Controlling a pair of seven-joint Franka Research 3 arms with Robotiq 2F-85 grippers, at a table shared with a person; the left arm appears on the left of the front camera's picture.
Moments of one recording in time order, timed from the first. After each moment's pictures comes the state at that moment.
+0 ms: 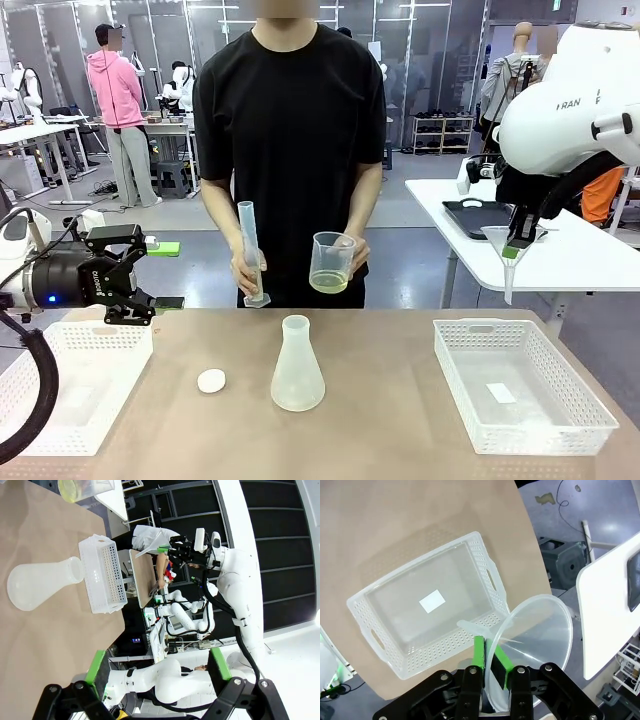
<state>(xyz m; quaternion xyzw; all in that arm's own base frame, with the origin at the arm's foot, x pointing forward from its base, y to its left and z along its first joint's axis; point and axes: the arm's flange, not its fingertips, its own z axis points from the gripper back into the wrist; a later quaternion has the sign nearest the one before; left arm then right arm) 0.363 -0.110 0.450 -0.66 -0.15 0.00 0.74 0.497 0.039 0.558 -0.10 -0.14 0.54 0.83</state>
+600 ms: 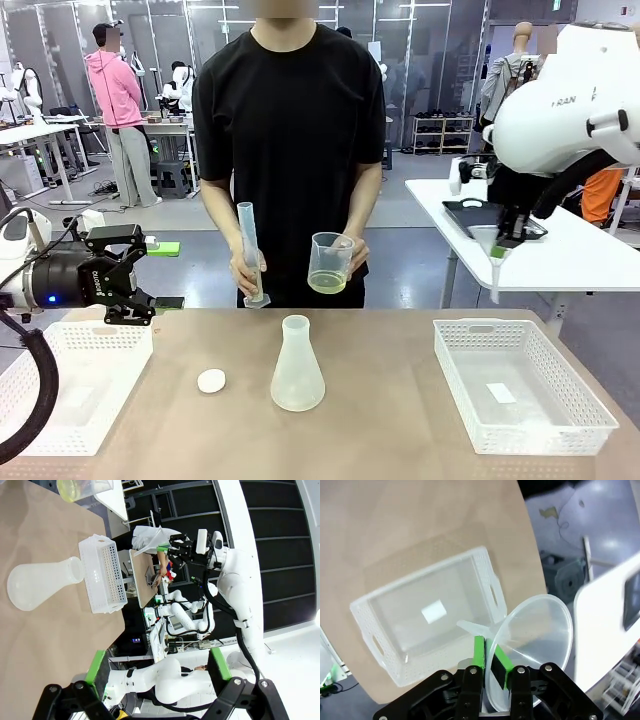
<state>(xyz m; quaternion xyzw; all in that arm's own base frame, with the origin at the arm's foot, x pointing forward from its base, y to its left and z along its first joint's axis) 0.363 -0.110 0.450 -0.66 -0.15 0.00 0.74 0.495 0.063 0.558 -0.08 -0.16 0.59 0.79</state>
